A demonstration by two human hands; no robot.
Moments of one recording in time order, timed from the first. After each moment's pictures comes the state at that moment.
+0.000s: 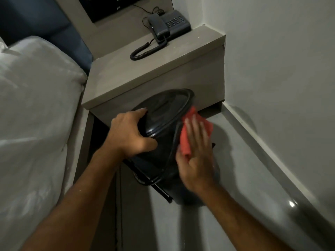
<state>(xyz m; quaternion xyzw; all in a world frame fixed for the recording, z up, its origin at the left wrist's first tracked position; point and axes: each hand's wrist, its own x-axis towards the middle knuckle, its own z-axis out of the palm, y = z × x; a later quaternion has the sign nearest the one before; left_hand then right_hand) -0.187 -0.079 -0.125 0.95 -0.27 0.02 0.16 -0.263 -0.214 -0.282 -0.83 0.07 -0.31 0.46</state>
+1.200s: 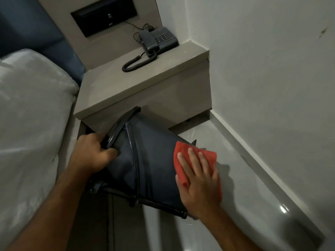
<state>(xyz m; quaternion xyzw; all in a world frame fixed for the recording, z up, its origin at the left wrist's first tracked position) -0.166 -0.006 -0.143 0.97 -0.20 0.09 0.11 -0.319 -0.224 -0.321 -0.95 0.11 -0.17 0.24</state>
